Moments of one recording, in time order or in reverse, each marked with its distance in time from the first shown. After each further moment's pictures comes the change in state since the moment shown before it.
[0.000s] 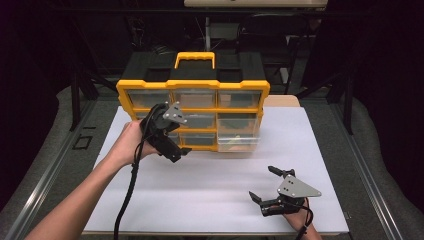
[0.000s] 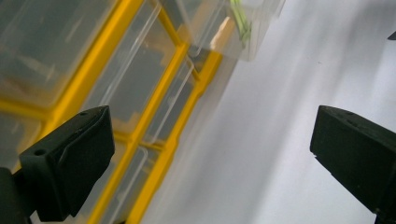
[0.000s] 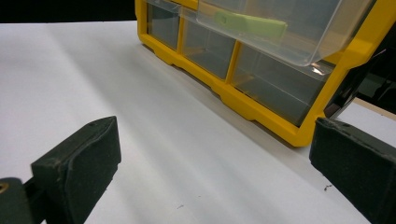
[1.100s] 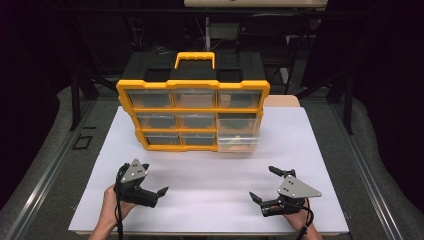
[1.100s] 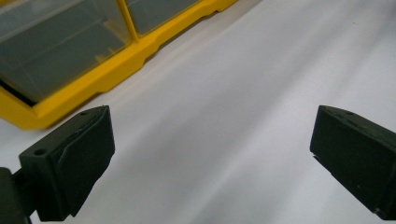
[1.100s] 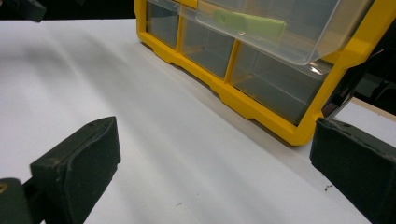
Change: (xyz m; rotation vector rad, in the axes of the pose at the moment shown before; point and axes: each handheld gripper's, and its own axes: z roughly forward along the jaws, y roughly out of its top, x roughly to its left) left arm -0.059 -0.181 0.060 -0.243 0.072 -0.340; right arm 0.000 0.000 -0.001 0.008 -0.004 -0.005
